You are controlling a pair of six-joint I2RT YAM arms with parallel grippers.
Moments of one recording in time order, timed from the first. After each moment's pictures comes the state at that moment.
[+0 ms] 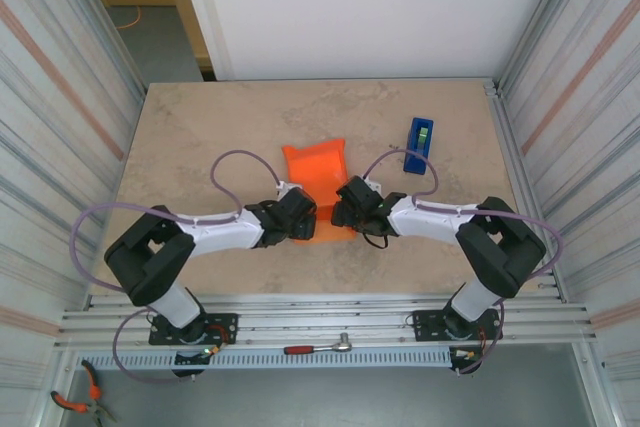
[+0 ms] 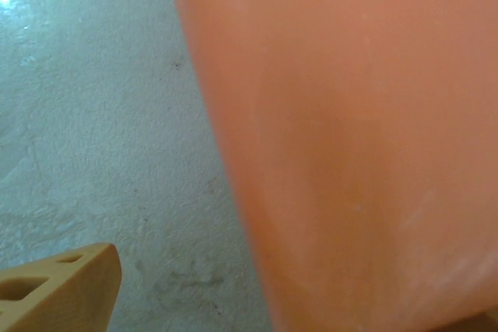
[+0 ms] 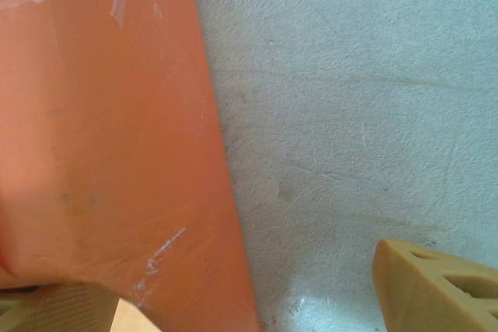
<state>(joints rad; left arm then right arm) -0.85 1.60 0.77 -0.25 -0.36 -0.58 0.80 1.60 0.83 -0.32 0.19 0.94</state>
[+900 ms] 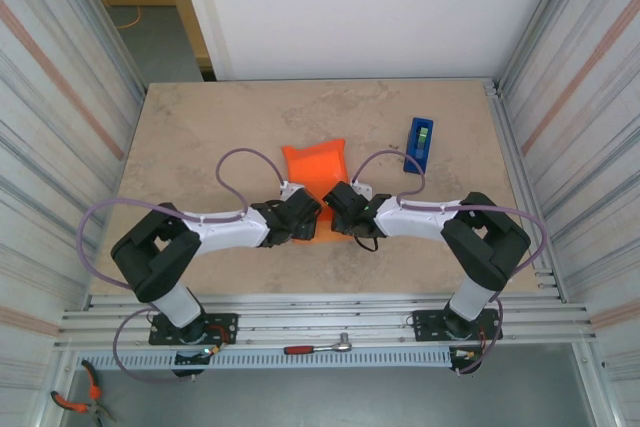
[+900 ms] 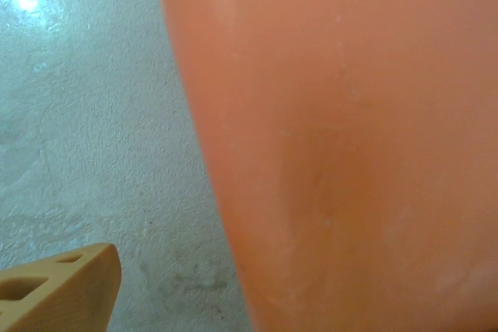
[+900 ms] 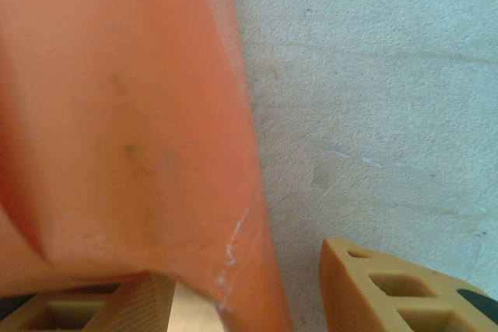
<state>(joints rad) -0.88 1.63 0.81 -0.30 -0.41 -0.58 0.87 1.68 0.89 -0.37 0.26 0.96</state>
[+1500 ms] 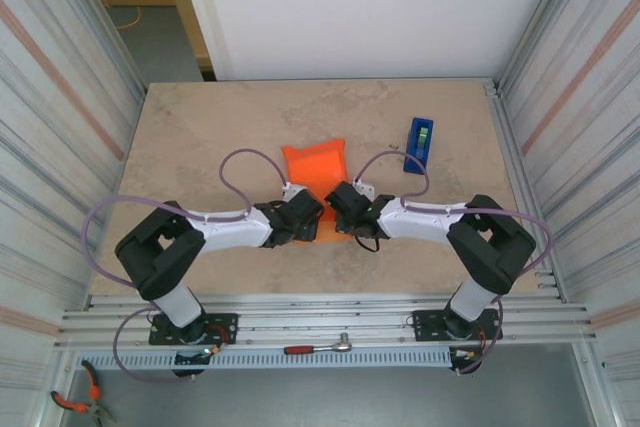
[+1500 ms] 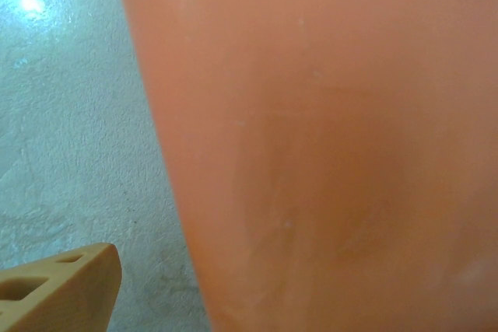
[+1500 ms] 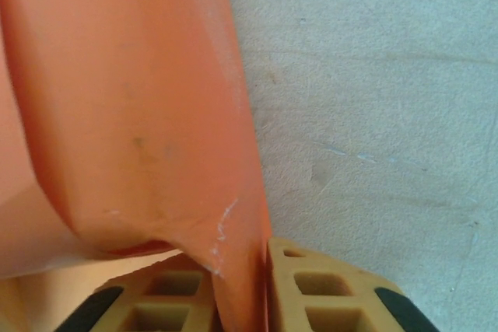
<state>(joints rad) -0.89 1.65 0.82 -0.30 -0.41 -0.58 0.87 1.65 0.87 -0.35 0.26 1.00</state>
